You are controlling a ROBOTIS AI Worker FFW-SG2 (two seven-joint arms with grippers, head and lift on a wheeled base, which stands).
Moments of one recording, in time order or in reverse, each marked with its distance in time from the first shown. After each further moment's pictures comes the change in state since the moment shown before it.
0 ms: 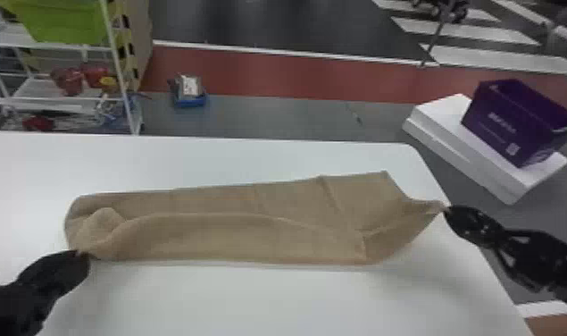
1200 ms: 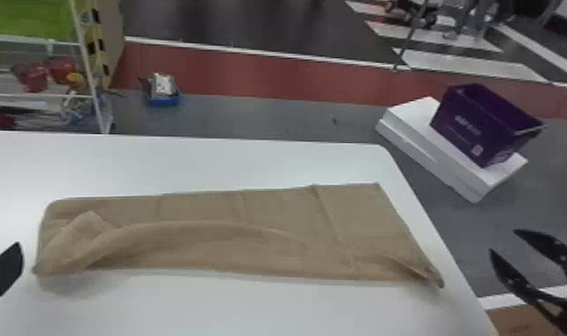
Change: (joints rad) left arm 0.073 -0.019 0.106 -0.134 0.096 -0.101 0.026; right arm 0.166 -0.048 -0.184 0.136 -0.246 -0.260 -0.032
